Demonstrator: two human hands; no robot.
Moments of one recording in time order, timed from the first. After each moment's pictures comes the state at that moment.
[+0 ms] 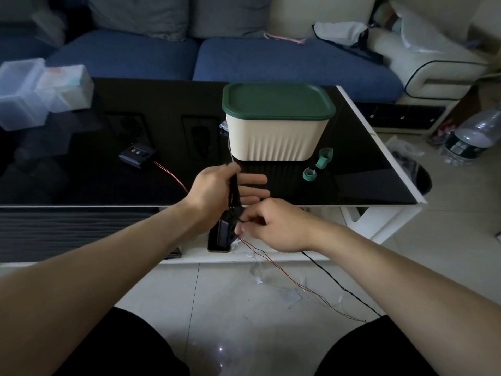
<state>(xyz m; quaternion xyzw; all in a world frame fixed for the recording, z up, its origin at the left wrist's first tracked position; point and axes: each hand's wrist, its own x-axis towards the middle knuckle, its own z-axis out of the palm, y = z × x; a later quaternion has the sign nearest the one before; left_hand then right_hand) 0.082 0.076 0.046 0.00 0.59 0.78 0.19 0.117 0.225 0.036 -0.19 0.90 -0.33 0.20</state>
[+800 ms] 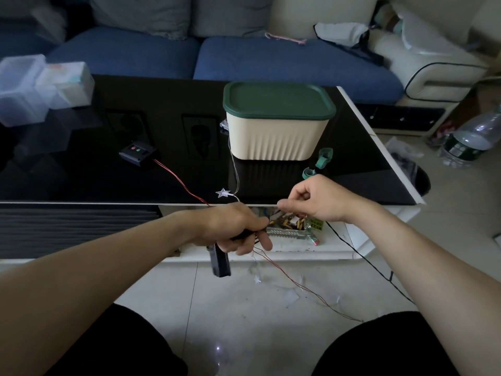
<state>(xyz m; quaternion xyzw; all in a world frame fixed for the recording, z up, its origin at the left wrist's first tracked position) 0.093 0.076 0.024 0.12 0.75 0.45 0.46 0.083 0.300 0.031 -0.10 0.91 -0.37 0.15</state>
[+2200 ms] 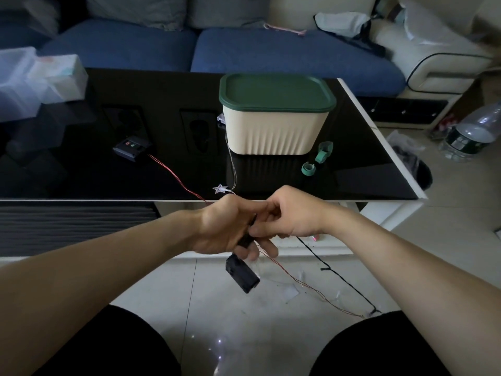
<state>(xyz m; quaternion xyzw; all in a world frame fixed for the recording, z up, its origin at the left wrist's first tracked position) 0.095 0.077 0.015 0.07 0.59 0.61 0.52 0.102 0.254 0.029 -0.16 0.85 -0.43 0.27</state>
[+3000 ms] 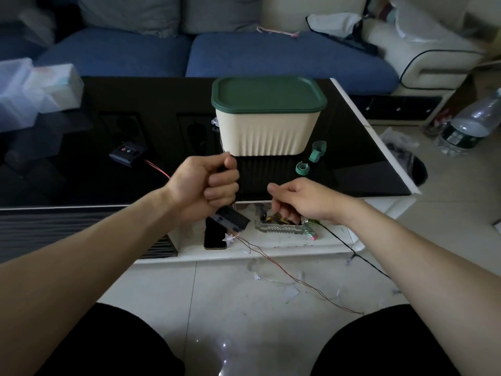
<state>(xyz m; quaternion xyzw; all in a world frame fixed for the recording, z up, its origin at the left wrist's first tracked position) 0.074 0.063 0.053 0.01 0.45 0.82 0.35 0.091 0.285 0.024 -0.05 0.85 -0.48 0.23</state>
